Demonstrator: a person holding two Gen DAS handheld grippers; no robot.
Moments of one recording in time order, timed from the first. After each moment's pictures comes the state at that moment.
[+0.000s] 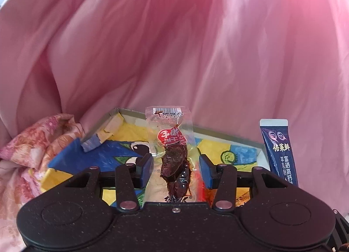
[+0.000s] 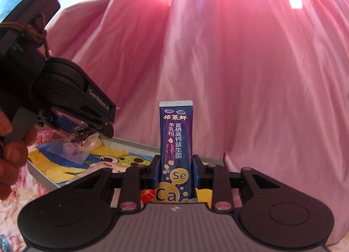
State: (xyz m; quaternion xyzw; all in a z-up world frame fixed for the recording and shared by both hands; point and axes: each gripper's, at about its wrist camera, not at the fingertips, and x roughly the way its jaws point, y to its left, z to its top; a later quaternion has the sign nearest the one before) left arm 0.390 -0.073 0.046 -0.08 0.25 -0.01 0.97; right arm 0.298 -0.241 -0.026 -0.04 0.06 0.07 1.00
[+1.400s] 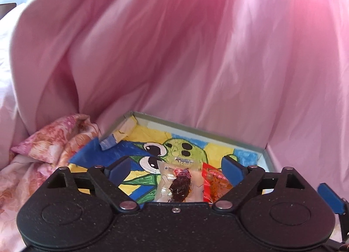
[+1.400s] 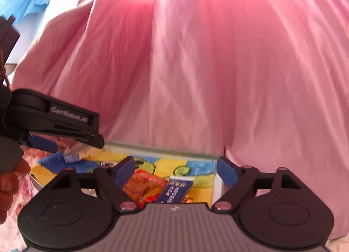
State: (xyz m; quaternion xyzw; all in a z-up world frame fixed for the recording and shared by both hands) left arm 0.350 -0.060 0.066 -0.10 0.23 0.01 0.97; right arm 0.293 -0.262 0.003 0.01 0.06 0.08 0.99
